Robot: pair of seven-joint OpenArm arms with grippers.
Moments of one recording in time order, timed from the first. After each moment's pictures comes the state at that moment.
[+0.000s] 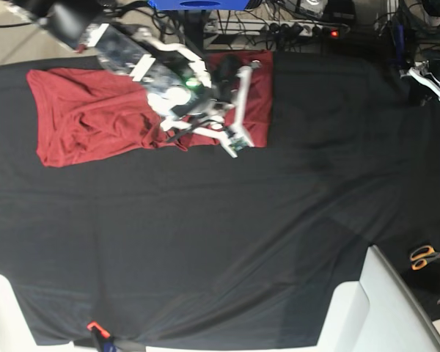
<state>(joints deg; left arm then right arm) 29.0 -21.9 -42.8 87.9 -31.4 -34.6 40.3 2.4 5.2 -51.3 93.2 14.5 -16.8 -67.1</state>
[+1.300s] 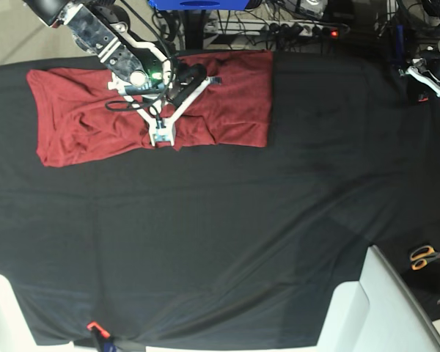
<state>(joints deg) 27.8 -22.2 -42.6 83.0 -31.2 -34.5 40.4 -6.7 12.4 -42.8 98.8 15.0 -39.7 -66.1</state>
